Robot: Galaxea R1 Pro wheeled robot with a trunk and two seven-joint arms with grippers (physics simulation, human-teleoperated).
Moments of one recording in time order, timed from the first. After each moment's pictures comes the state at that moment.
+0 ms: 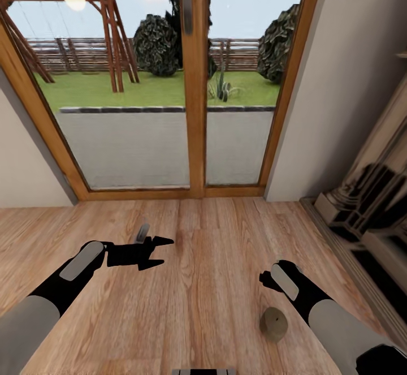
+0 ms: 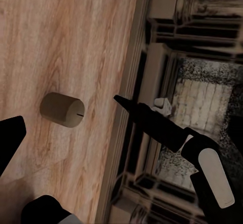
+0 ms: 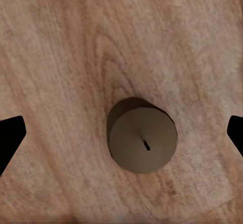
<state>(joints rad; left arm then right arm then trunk) -0.74 0.31 -0.42 -0.87 1.58 1.00 -0.08 -0.76 -0.09 0.40 -0.52 -0.85 0.56 -0.55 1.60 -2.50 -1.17</state>
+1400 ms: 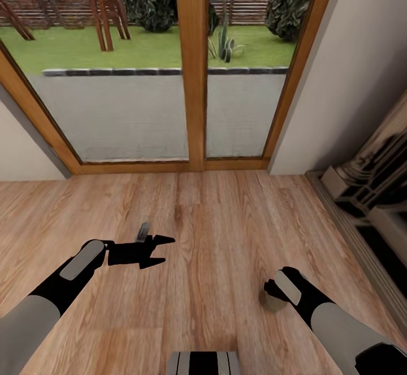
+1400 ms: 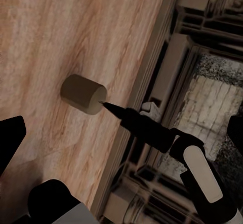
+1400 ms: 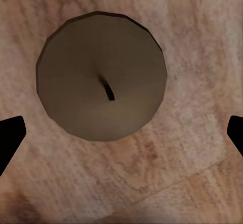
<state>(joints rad) -0.74 0.31 -0.42 -0.89 1.58 1.00 -0.08 -0.76 -0.10 0.39 -0.43 -0.85 0.55 -0.53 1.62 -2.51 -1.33</state>
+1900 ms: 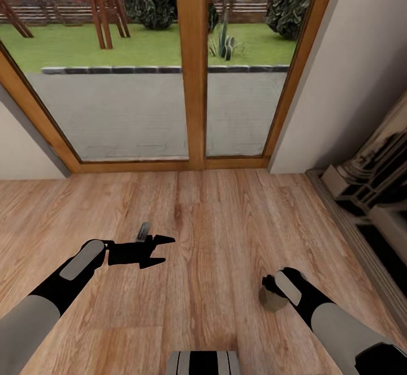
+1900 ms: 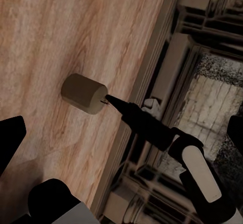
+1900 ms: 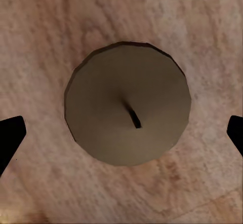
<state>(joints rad) -0.74 0.31 -0.43 -0.90 1.58 1.00 -0.08 -0.76 -0.10 0.39 -0.43 -0.85 0.45 -0.46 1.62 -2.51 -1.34</state>
